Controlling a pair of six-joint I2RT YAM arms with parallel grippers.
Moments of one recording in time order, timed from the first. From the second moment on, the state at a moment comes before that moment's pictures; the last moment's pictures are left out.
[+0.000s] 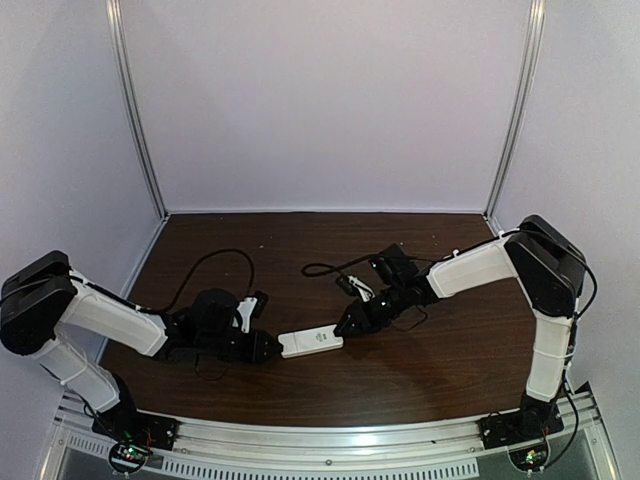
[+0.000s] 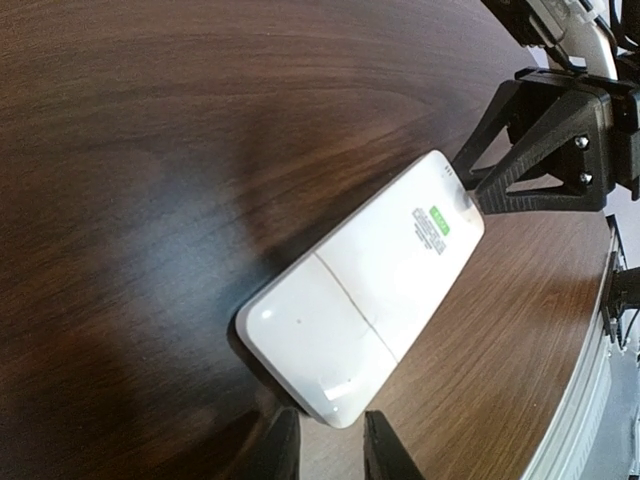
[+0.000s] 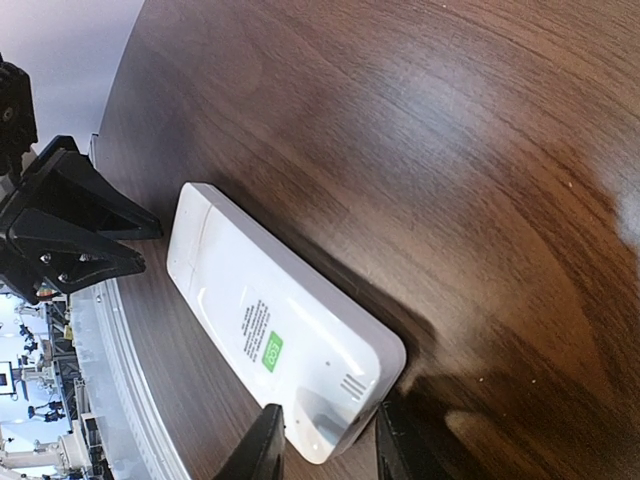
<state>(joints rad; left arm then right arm) -0.87 1.50 0.44 0.37 0.18 -0.63 0.72 1.95 1.08 -0.07 -0.65 0.39</state>
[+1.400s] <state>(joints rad) -0.83 1.62 0.49 0.44 0.18 -0.62 0.72 1.97 1.08 -0.06 -0.66 0.44</state>
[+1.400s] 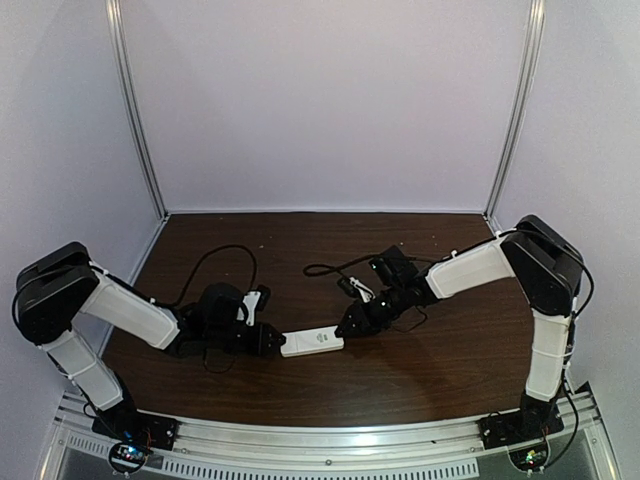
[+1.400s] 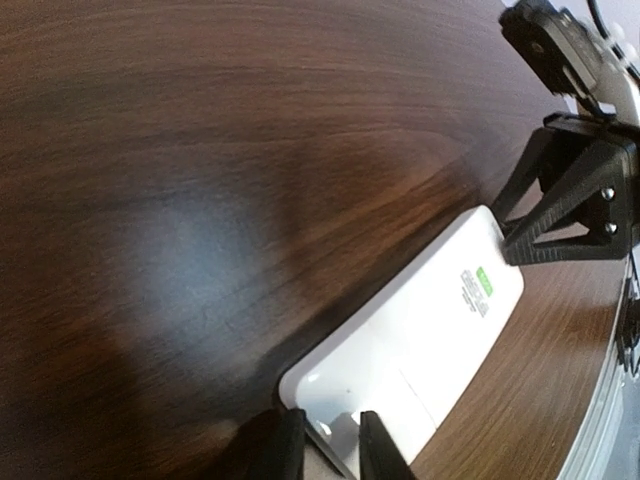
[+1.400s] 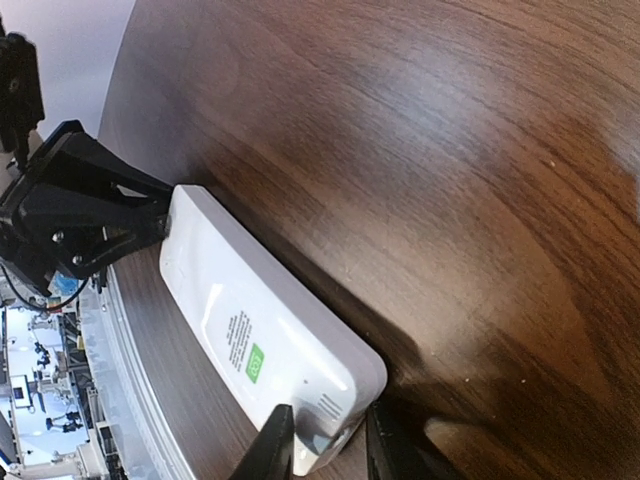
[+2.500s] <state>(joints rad) -0.92 1.86 1.15 -0.32 0.19 0.26 0.50 1.50 0.88 -0.03 -0.63 0.41</state>
